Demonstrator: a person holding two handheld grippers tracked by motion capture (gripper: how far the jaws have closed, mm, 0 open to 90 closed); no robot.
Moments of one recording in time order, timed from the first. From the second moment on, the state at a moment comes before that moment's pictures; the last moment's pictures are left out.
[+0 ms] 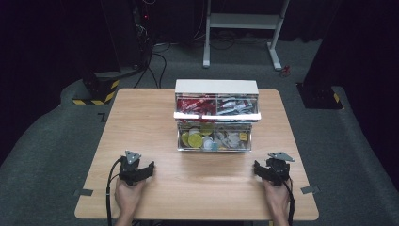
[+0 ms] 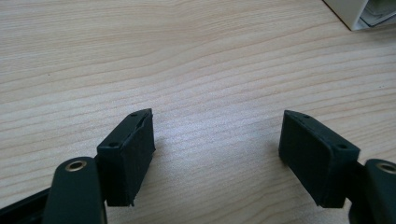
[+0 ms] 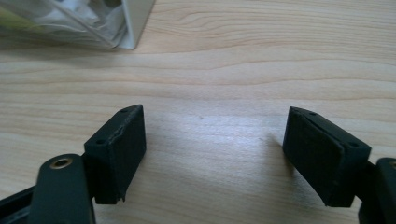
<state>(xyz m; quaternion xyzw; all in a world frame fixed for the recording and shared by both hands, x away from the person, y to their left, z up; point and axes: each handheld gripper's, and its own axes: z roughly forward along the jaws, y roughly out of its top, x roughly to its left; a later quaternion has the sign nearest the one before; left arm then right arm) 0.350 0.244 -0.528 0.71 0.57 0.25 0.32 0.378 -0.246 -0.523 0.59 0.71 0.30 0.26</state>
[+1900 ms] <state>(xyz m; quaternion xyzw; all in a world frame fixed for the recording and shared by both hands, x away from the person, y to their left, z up) 0.350 0.245 -0.528 0.71 0.57 0.25 0.32 0.370 -0.246 -0.415 0.52 0.69 0.44 0.24</state>
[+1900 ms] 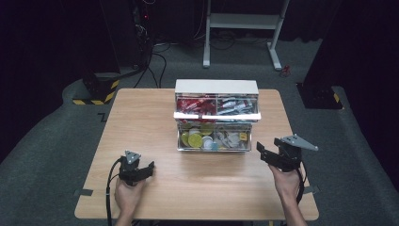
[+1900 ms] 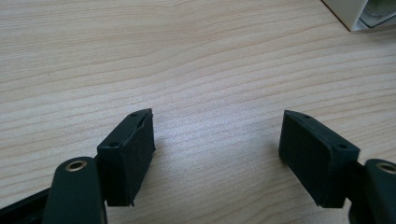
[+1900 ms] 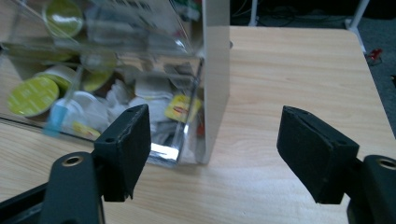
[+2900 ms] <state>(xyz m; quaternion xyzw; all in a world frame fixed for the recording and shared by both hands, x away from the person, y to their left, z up) 0.350 0.245 -0.528 0.72 0.57 0.25 0.32 0.397 -0.201 -0.362 0.48 0.72 0.43 0.25</state>
